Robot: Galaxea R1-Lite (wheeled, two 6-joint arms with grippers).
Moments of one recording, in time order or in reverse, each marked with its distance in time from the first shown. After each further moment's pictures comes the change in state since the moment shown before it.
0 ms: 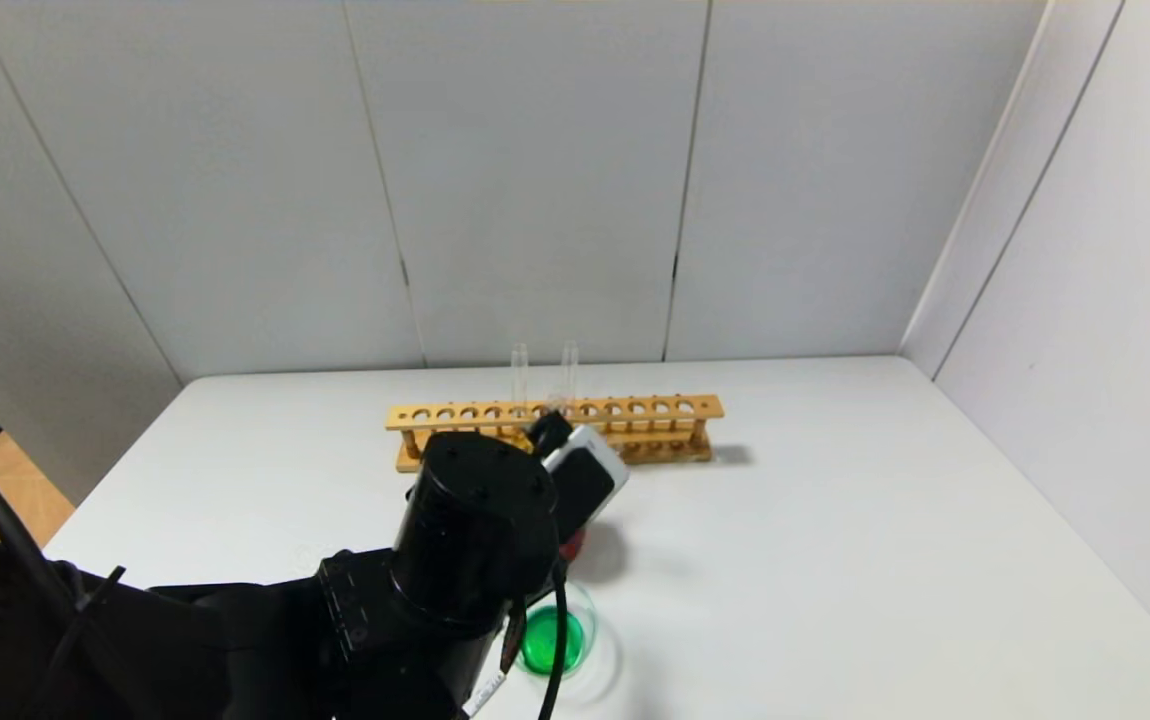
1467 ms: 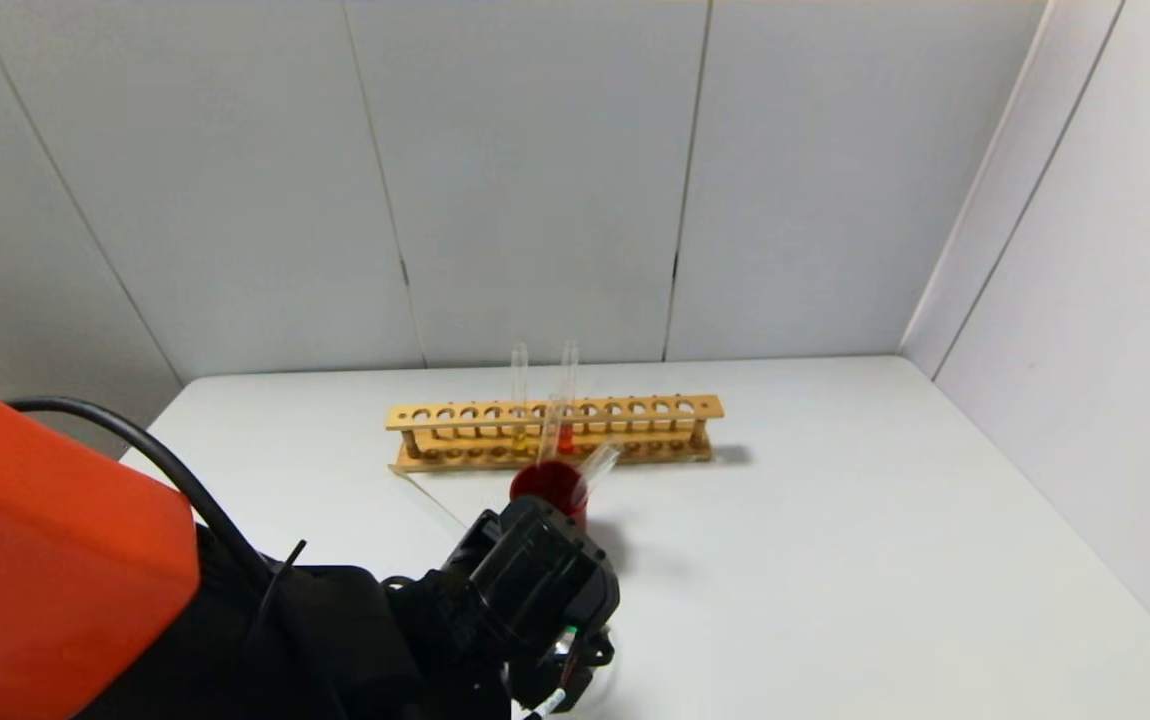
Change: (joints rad) left arm 0.004 0.144 -0.088 0.407 0.127 1.051; right arm 0.000 0.000 0.000 0.000 0.000 0.000
